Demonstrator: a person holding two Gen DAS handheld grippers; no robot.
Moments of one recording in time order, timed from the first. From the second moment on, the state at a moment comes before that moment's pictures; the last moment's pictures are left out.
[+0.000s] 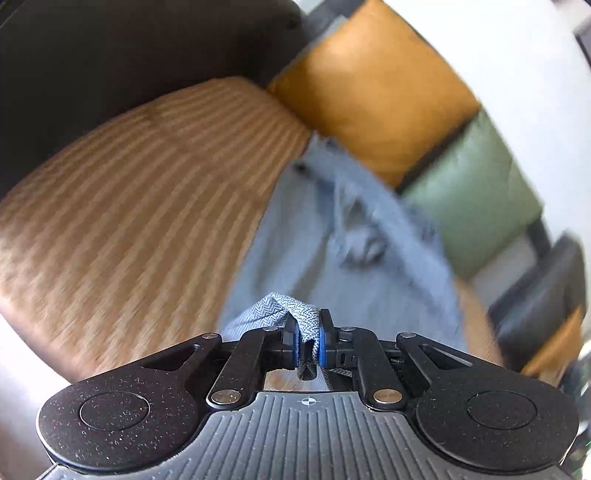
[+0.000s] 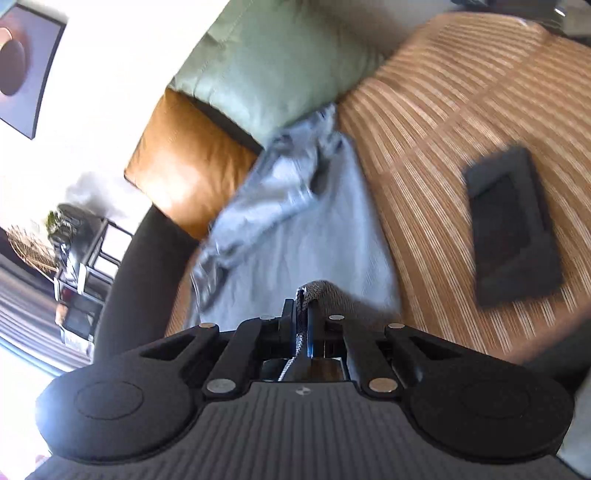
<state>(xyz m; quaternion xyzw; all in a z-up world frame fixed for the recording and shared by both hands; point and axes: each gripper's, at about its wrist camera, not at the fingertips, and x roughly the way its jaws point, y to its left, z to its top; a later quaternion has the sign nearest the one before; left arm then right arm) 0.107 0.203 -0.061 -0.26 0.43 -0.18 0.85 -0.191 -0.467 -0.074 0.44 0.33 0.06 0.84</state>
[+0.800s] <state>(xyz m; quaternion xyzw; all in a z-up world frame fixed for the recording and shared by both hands) 0.327 0.108 -0.105 -0.20 0.46 -0.11 0.86 0.058 -0.505 -0.155 0.49 0.37 -0.05 0.79</state>
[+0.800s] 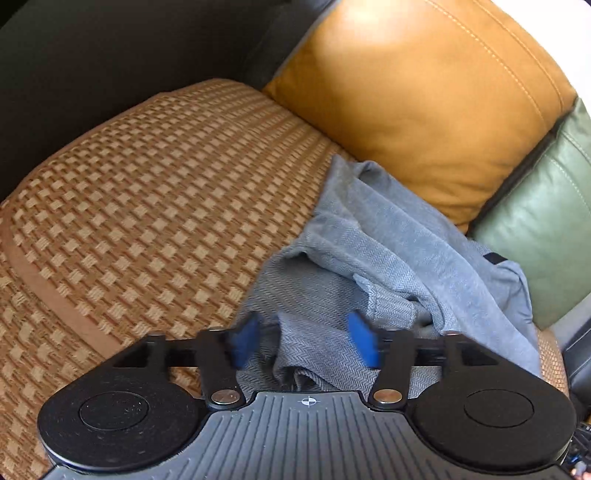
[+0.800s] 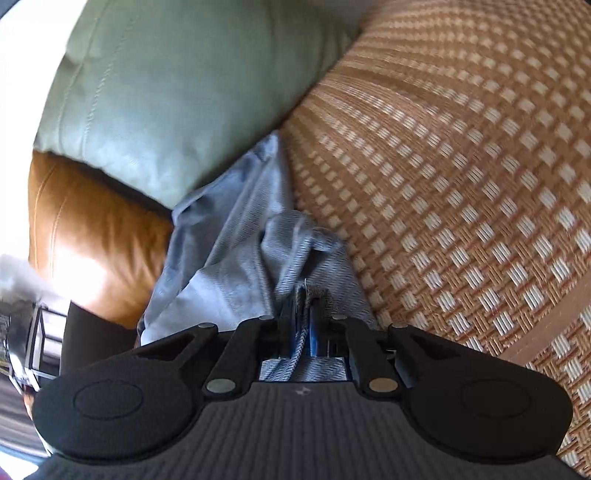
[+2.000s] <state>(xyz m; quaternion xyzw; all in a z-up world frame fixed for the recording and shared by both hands) 0.288 0.040 -0.094 0.19 0.42 -0.20 0.86 0.066 -0.377 -0.099 -0.08 0.43 0.05 0.90</state>
